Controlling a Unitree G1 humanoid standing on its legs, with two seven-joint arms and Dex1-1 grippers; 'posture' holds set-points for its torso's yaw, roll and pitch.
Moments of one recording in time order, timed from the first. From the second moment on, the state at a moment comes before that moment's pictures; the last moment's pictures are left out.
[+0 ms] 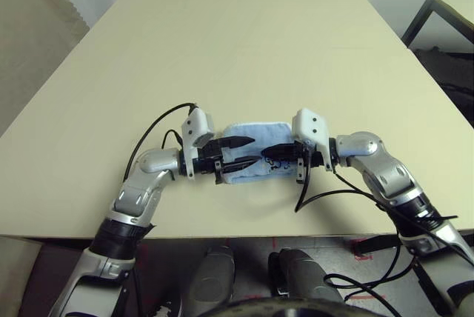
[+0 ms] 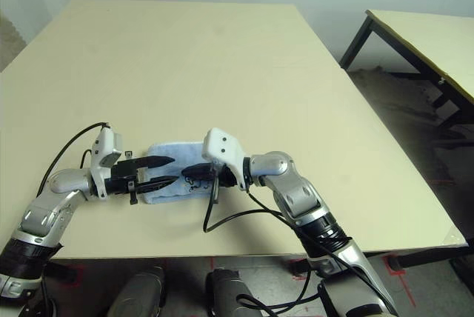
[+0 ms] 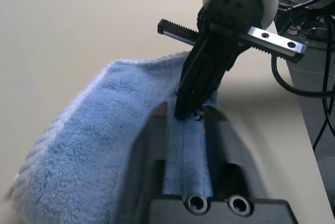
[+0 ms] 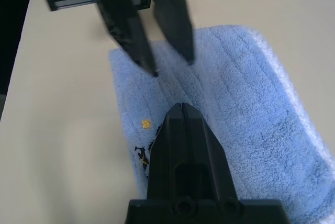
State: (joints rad) left arm -0.23 0.51 -0.13 -0.07 -0.38 0.18 -1.09; right arm -0.43 -0.49 0.35 -0.05 0.20 0.28 1.06
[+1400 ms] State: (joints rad) left arm -0.27 0.58 -0.05 0.05 -0.36 0.11 -1.10; right arm -0.51 -0.45 0.27 -0.06 0.26 0.40 1.05
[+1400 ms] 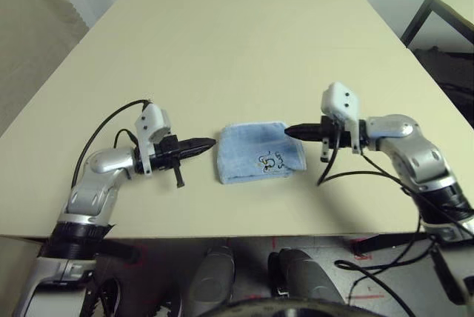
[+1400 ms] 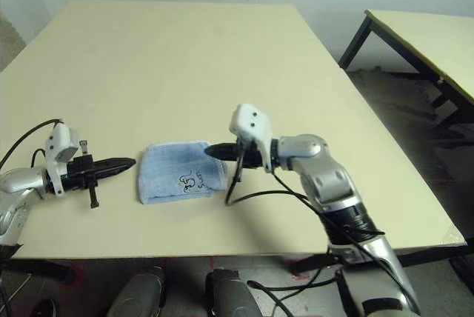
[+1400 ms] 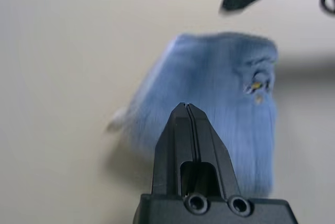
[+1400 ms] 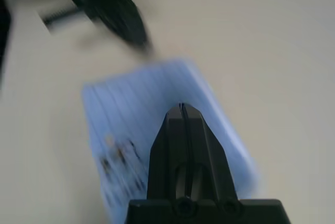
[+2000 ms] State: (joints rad) left arm -0.27 0.56 -0.11 0.25 -0.23 -0.03 -1.08; right arm -0.44 -0.47 0.34 0.06 0.13 0.33 0.96
